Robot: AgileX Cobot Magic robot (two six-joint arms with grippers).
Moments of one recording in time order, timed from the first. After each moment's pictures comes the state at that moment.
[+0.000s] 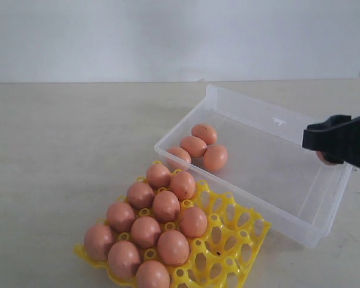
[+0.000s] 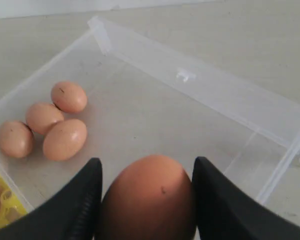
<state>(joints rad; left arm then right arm) -0.09 0.00 0.00 -0.12 0.28 0.08 0.14 1.13 -0.44 0.28 -0.05 -0.06</state>
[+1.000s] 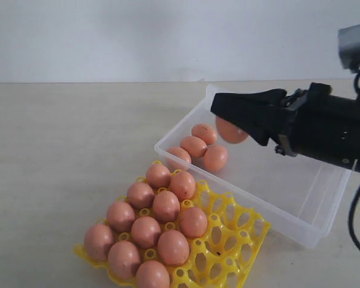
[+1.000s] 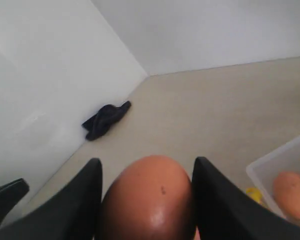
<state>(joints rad) -0.09 0.00 0.00 -0.12 0.28 0.08 0.14 1.36 -0.47 -0.92 -0.96 1.20</state>
